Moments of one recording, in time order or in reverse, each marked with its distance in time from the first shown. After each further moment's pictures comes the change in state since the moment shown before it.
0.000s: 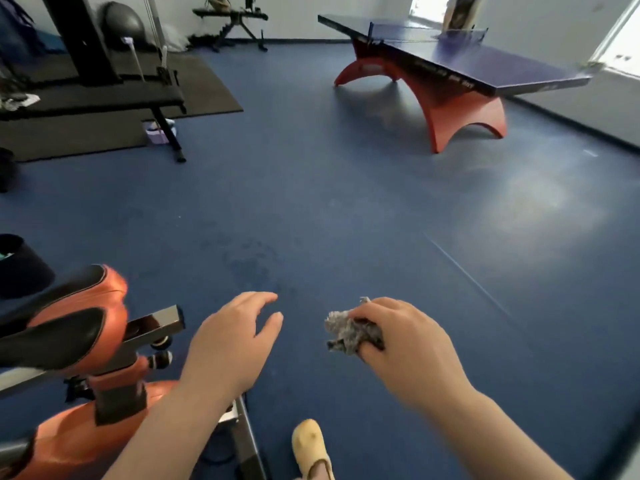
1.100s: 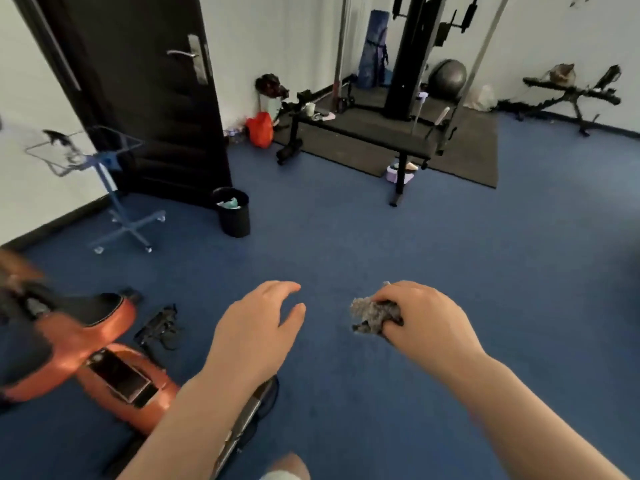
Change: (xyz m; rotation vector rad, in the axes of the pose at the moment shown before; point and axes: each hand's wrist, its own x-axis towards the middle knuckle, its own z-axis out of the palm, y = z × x) left_hand 0.313 0.031 -0.017 0.037 0.594 -0.698; right_hand 0.520 -0.001 -0.021 -0.011 -0.262 -0.869
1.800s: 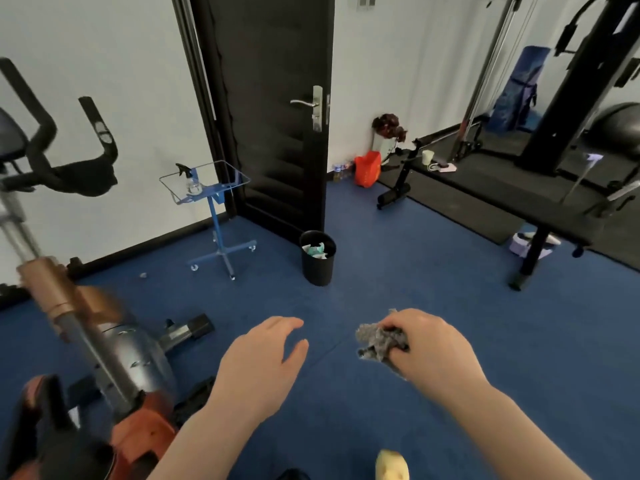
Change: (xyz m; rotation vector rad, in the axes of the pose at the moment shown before) left_hand 0.236 -0.083 -0.042 0.099 0.135 -0.352; right_hand 0.340 -0.053 0.032 0.093 -0.142 -0.320
